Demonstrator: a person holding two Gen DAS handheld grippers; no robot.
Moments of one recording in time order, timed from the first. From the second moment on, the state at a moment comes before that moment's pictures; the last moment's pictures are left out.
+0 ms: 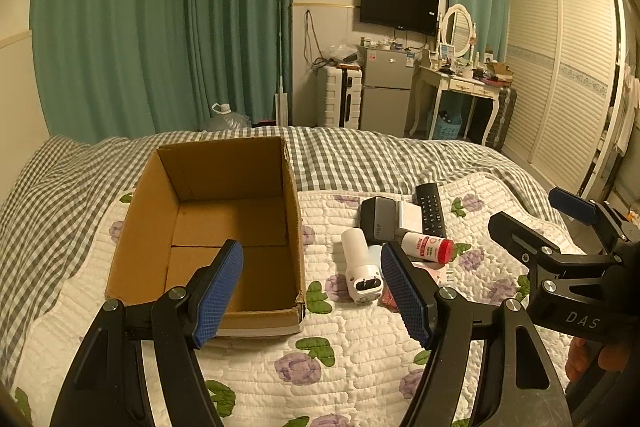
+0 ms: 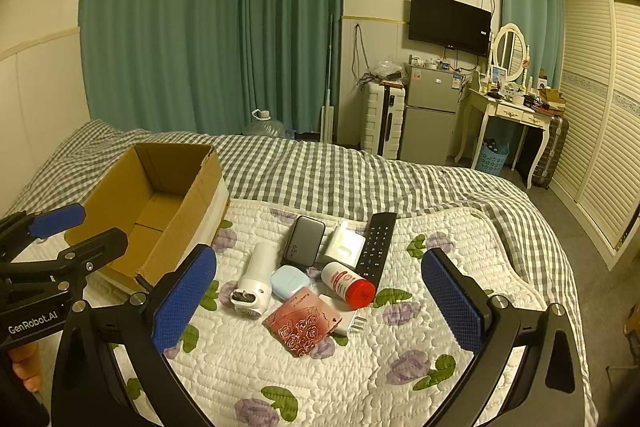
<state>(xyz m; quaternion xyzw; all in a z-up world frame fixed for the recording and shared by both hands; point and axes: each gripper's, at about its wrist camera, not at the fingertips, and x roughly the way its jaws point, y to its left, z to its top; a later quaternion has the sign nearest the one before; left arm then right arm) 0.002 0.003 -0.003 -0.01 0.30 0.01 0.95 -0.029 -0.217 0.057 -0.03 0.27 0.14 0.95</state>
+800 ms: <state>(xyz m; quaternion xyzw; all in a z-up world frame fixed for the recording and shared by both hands) 0.002 0.003 -0.005 -0.01 0.30 0.02 0.95 -0.026 -0.219 0.054 -0.03 0.27 0.14 0.95</state>
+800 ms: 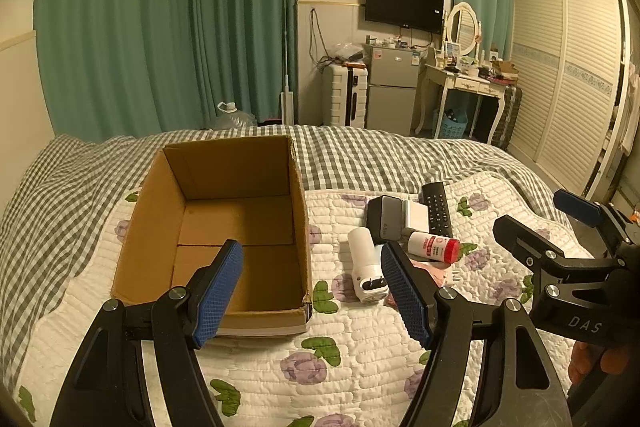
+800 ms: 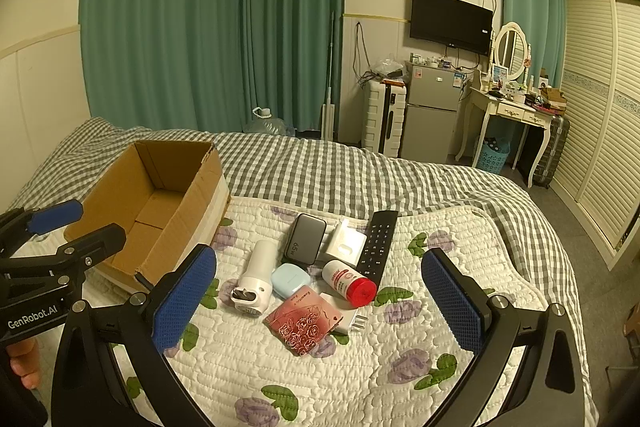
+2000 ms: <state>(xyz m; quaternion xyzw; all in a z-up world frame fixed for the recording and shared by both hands) 0.007 -0.014 0.003 0.00 0.30 0.04 0.95 -0.024 -0.233 0.061 -0.03 0.27 0.15 0.95</state>
